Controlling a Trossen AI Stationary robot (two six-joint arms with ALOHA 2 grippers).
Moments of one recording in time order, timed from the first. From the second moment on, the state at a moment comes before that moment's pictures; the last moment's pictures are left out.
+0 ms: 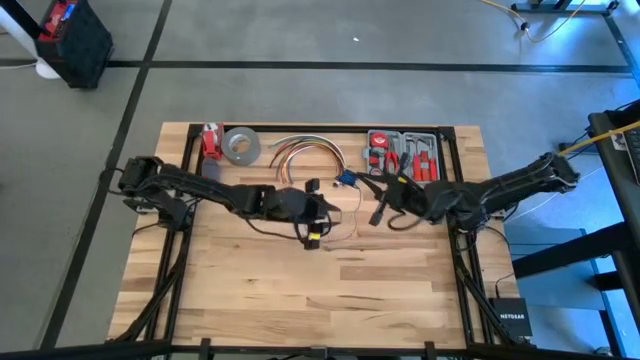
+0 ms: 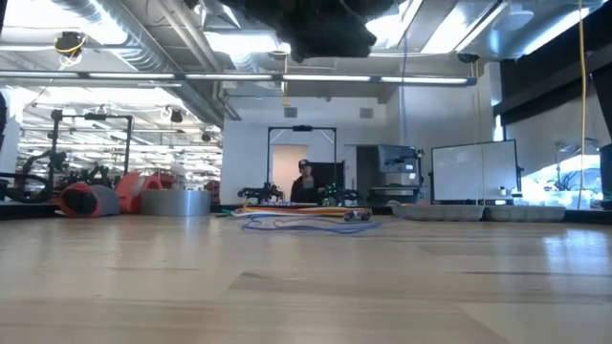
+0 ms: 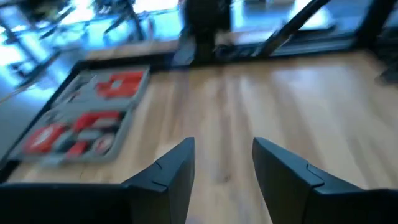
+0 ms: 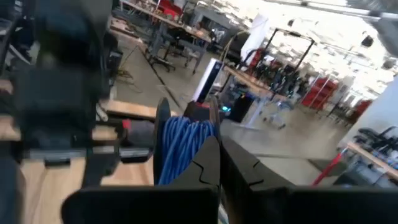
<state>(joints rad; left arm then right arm) -0.12 1.62 1.13 0.10 -0.19 0.07 0.28 1.10 0.81 0.30 0.73 -0.39</state>
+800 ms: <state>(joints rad) -0.06 1.81 1.10 0.46 -0.17 0.08 0.23 1.11 0.63 0.57 0.51 -0.35</state>
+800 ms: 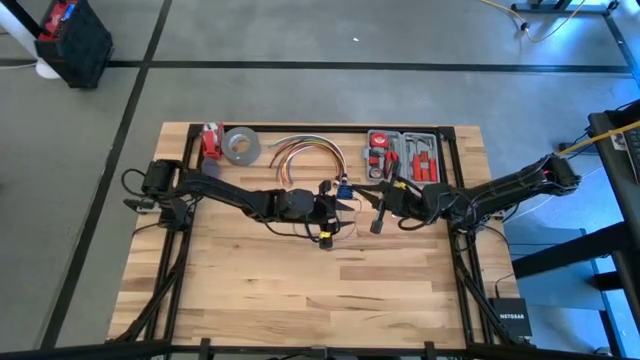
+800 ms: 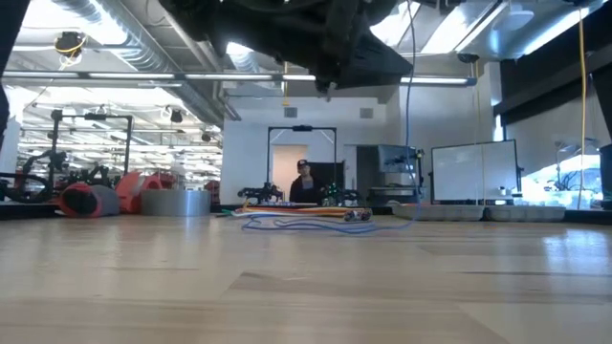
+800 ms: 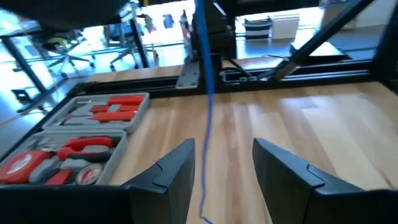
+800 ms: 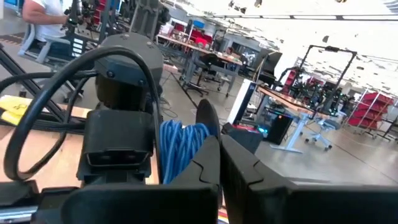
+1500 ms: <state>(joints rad) -0.05 1.86 1.10 0.45 -0.18 0.09 0.23 1.11 0.63 0.56 0.53 -0.34</state>
